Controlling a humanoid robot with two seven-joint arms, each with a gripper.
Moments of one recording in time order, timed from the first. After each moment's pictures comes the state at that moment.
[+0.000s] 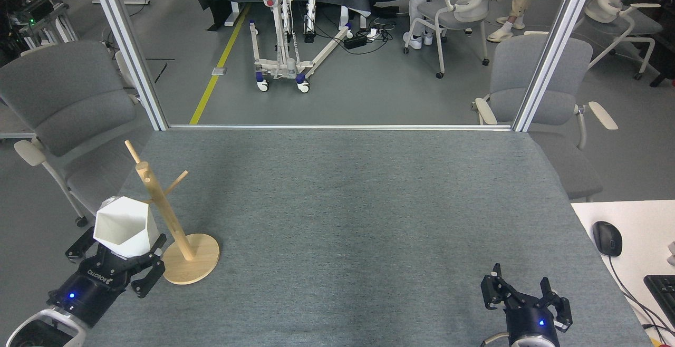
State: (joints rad) left arm -0.12 0.35 0.27 -1.34 -1.58 -0.65 0.32; right arm -0.08 0.03 -0.25 -1.27 1.46 0.03 0.02
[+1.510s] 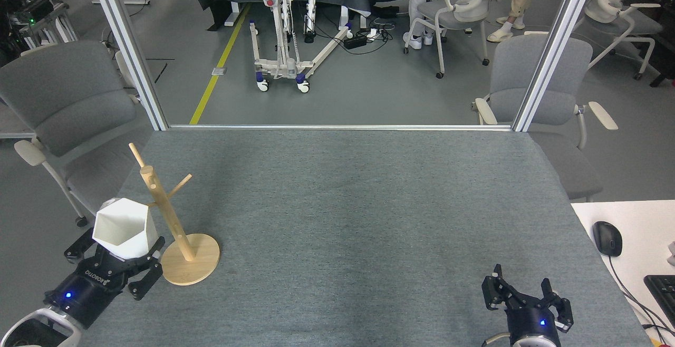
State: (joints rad) left arm -0.14 0.35 0.28 -1.32 -1.59 -0.70 0.30; right arm -0.08 0.03 -0.25 -1.26 1.46 0.03 0.02
